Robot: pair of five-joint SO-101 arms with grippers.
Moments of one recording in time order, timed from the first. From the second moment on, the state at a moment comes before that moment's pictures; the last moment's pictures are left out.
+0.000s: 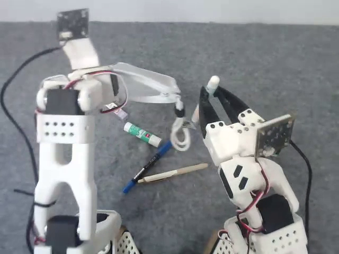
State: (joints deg) left arm -4.0 -18.2 2.4 79.7 13.9; right arm -24.9 -77.6 53.7 30.7 -3.2
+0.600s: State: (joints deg) left arm -4.1 0.8 -17.3 92.7 13.9; right arm -40.2 -77.4 53.7 9.1 1.5
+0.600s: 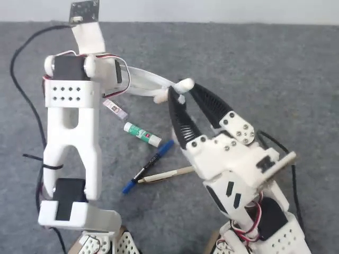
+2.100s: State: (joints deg) left arm -7.6 0.8 -13.4 88.9 13.9; right arm -38.7 -39.4 53.7 0.2 10.9
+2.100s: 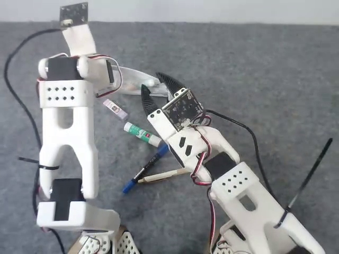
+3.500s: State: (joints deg) left arm -22.1 0.8 -11.7 83.3 16.4; right arm -43.0 -27.2 24.2 60.0 -4.7
